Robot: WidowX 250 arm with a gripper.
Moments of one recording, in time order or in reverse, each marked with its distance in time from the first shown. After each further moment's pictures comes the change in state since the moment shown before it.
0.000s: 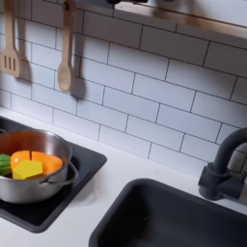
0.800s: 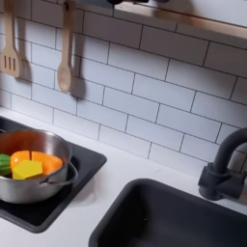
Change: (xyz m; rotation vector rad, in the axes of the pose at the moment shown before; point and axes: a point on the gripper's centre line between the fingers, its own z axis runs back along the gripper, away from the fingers) arm -0.002 0.002 0.001 0.003 0.014 -0.004
